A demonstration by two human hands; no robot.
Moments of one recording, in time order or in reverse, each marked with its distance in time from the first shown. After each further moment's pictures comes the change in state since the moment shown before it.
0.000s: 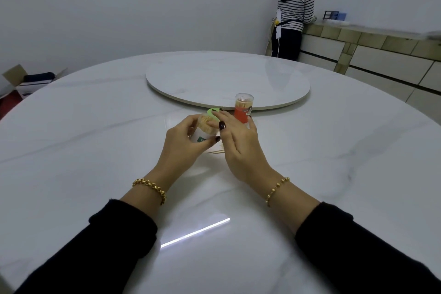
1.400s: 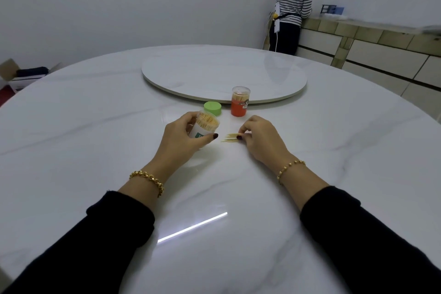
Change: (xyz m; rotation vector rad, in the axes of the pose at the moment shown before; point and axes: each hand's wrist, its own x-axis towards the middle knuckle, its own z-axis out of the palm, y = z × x) left_hand -0.003 0.001 0.000 -0.005 -0.068 -0.105; right_hand 0.007 0.063 -0.027 -0.372 -0.196 0.226
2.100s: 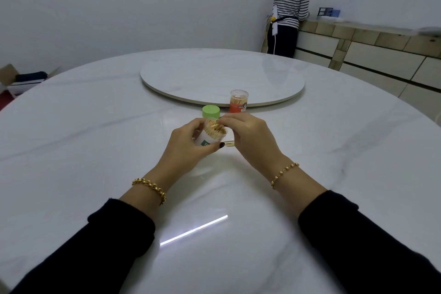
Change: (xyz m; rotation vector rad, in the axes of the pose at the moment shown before) left_hand -0.004 0.006 0.009 0.068 -0.053 0.105; right_hand -0.004 -0.036 -0.014 0.016 0.349 -0.530
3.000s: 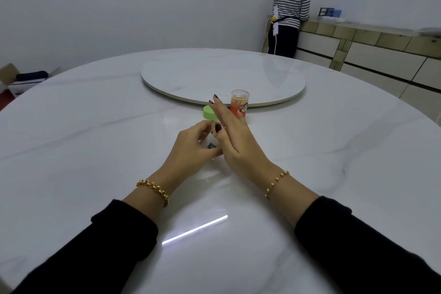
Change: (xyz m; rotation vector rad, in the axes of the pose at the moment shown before) left_hand -0.005 0.008 0.005 -0.007 -0.051 0.039; right_hand -0.006 -0.027 0.009 0.440 -0.161 0.285
